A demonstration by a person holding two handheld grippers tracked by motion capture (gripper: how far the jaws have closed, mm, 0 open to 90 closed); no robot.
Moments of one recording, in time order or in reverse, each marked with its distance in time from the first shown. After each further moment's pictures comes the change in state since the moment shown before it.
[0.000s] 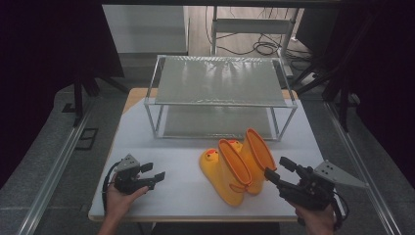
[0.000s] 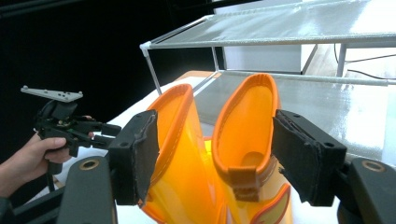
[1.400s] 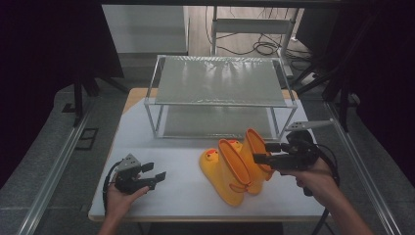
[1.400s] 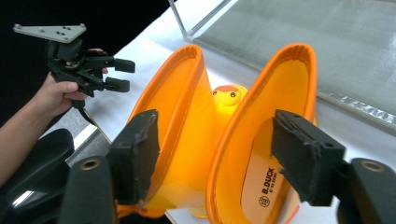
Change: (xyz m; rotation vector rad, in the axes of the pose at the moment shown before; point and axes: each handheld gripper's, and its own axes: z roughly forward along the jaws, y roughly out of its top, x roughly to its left) left arm -0.002 0.003 -0.001 -0.002 -0.003 0.009; right arm -0.020 0.068 0.064 0.471 0.135 0.003
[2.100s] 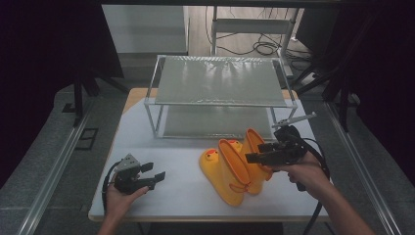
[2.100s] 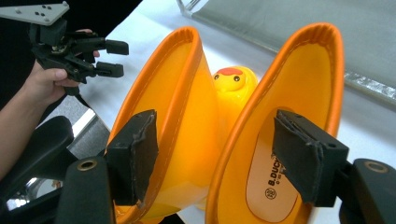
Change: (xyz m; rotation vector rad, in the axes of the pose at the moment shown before) left arm 0.000 0.000 0.000 0.000 0.001 0.004; right arm -0.003 0.009 0.023 0.116 0.011 0.026
